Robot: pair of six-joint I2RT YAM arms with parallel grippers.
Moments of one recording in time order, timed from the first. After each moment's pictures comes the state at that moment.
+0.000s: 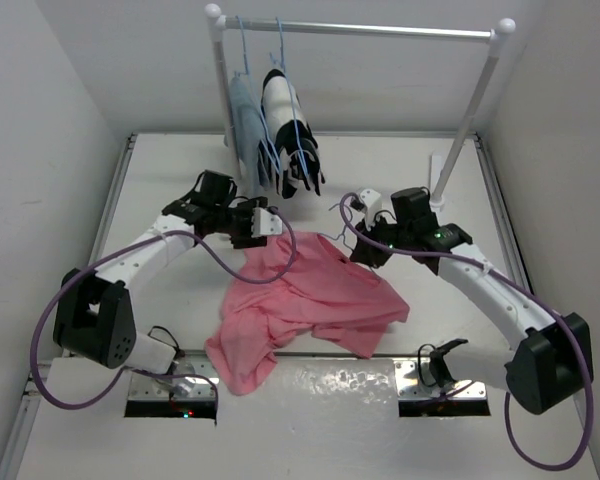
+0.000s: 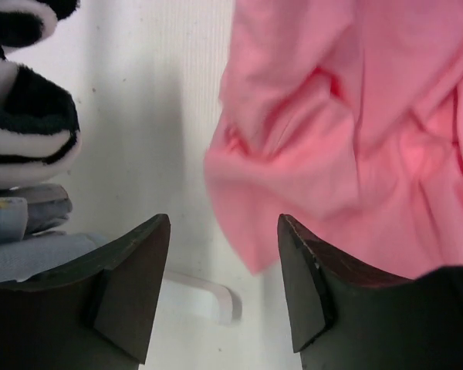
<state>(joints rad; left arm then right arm) -0.36 1.42 1.02 -0.49 0.61 1.16 0.41 1.21 0.85 -0.43 -0.51 -0.17</state>
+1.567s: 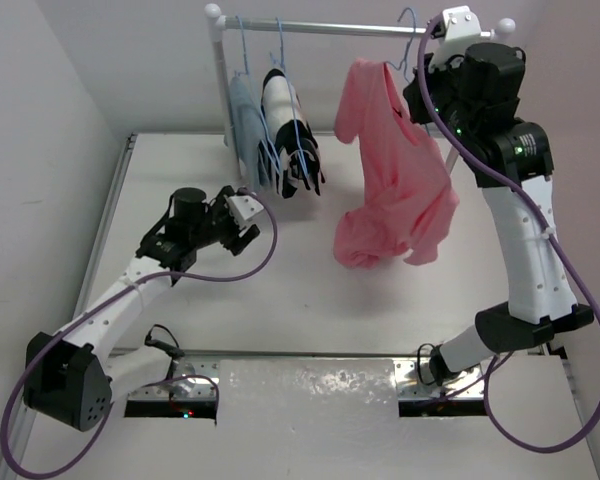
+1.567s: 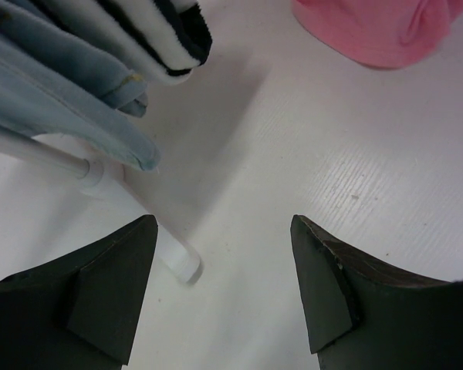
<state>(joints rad) -0.33 1.10 0.79 -0.18 0.40 0.56 0.31 1.53 2.14 -0.82 0.07 -0.02</state>
